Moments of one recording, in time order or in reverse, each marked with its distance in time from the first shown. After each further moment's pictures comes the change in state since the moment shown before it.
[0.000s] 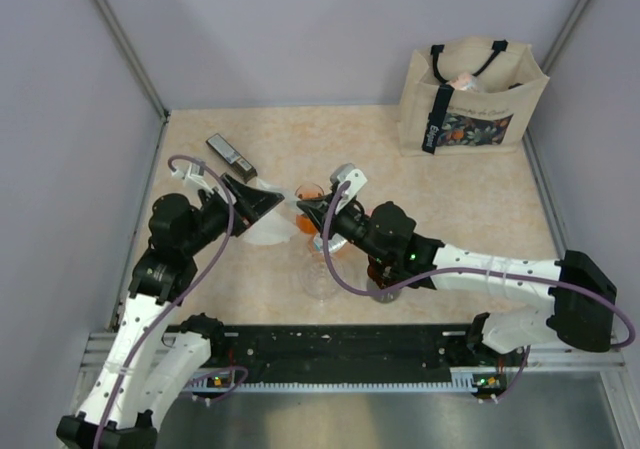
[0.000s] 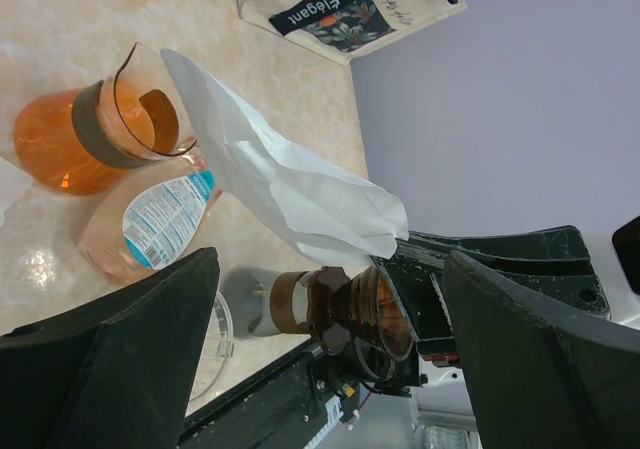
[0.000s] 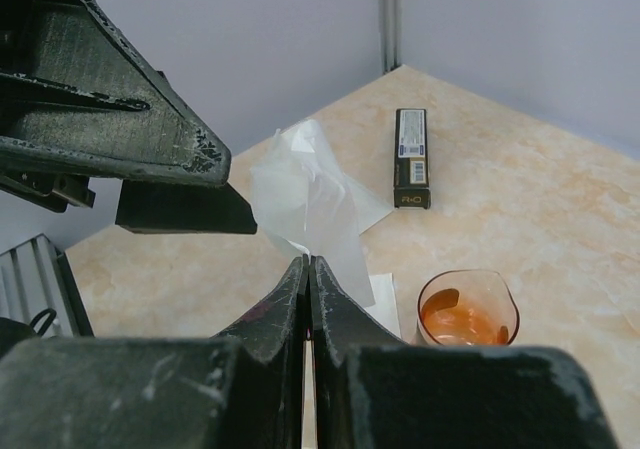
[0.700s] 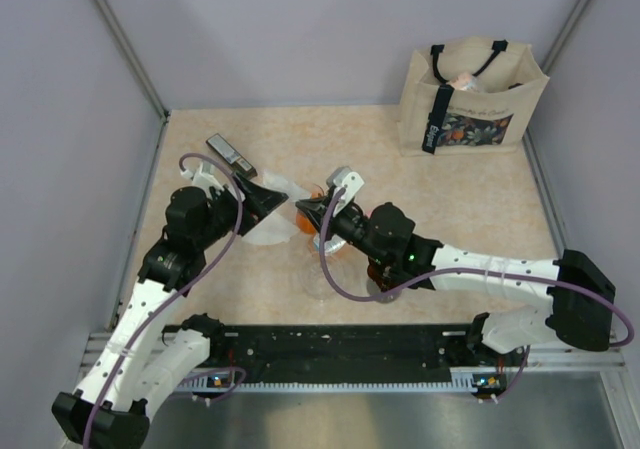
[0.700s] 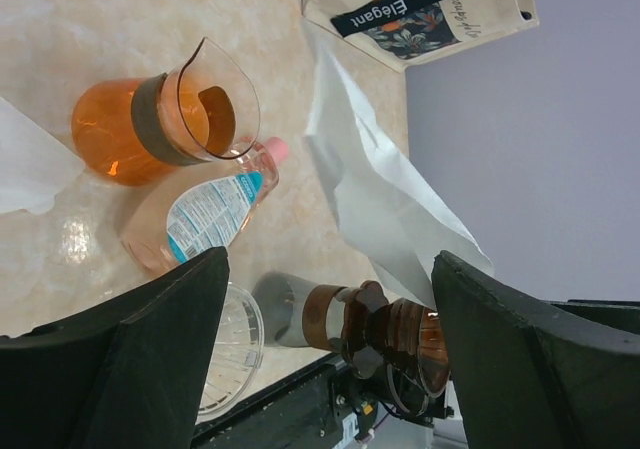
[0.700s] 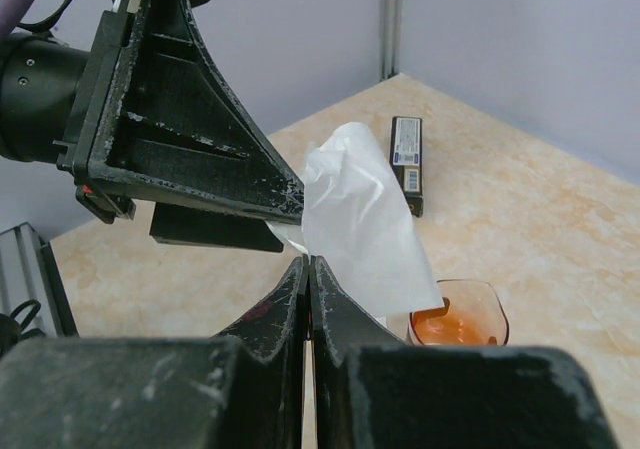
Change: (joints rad) left arm -0.083 0.092 0.000 -0.016 -0.146 0.000; right arm 0.003 0.008 0.000 0.015 -0.010 -0.056
